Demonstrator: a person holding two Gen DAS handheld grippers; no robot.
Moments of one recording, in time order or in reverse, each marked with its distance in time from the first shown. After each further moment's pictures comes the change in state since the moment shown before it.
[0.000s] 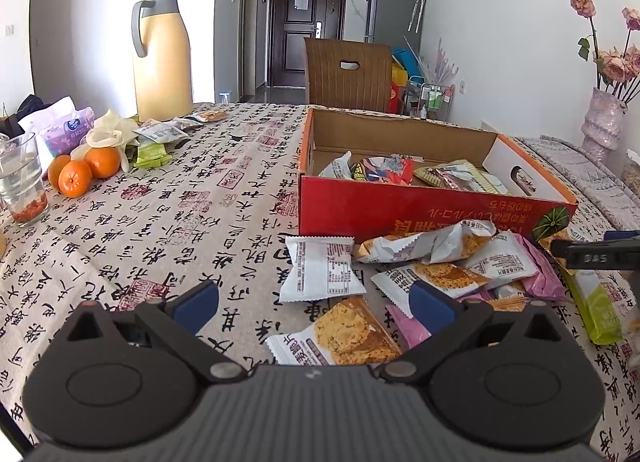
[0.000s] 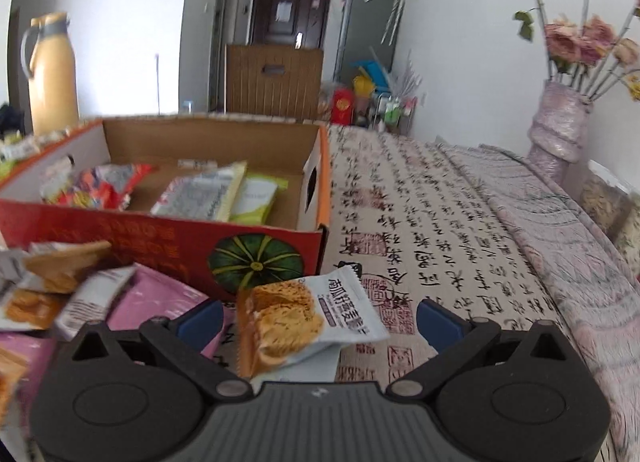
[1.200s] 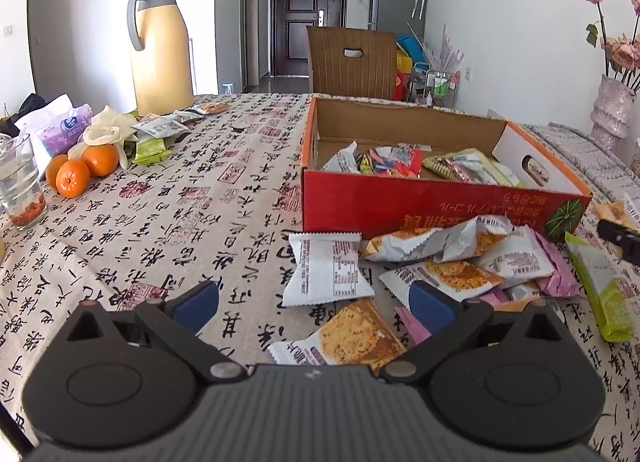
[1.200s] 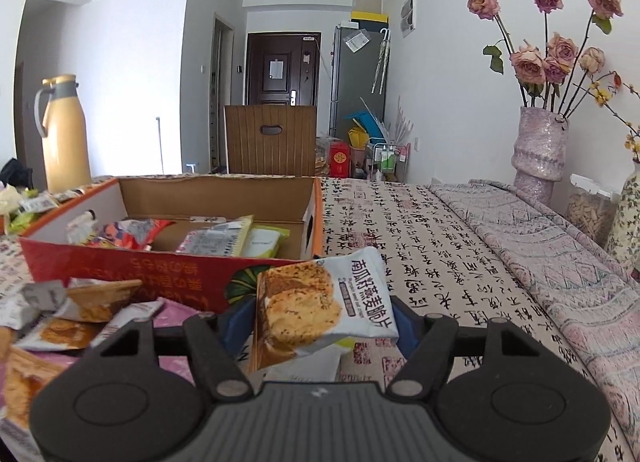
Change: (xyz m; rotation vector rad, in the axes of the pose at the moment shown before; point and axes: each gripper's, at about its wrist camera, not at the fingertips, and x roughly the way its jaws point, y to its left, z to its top) left arm 0.014 -0.003 0.003 0.023 0.042 0.025; right arm -0.055 -0.010 -0.024 0.090 -0.206 0.037
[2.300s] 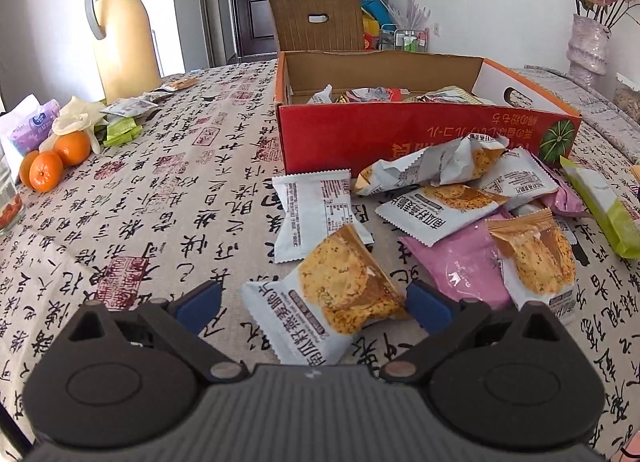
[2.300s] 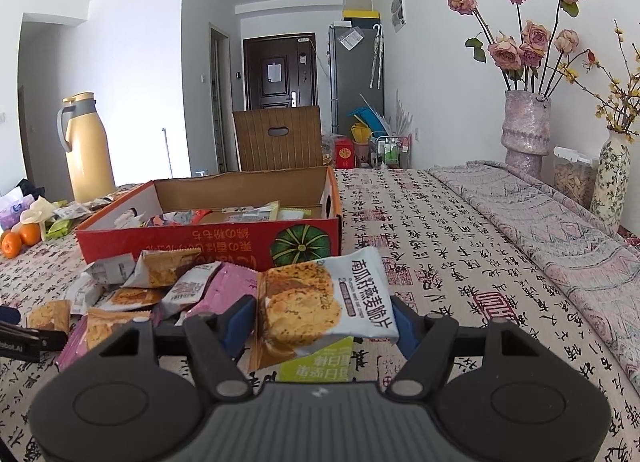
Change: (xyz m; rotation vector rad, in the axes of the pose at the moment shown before) left arm 0.018 0.002 -0.026 0.127 0.079 -0.052; right arm -0.071 0.011 -0.031 0.071 0.008 0.030
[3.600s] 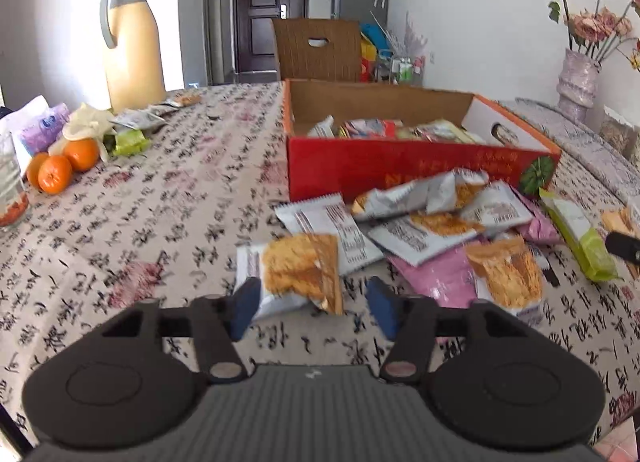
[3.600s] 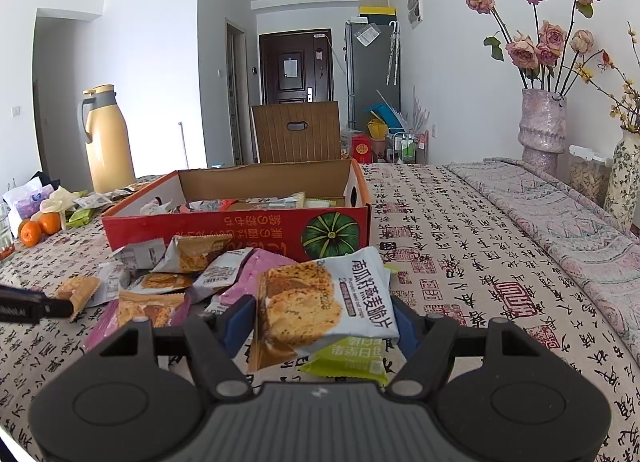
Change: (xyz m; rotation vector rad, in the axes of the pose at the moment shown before) left arm -0.030 0.010 0.001 -0.053 -0.077 -0.031; right arm -0.010 0.015 -0.007 -0.015 0.014 0.045
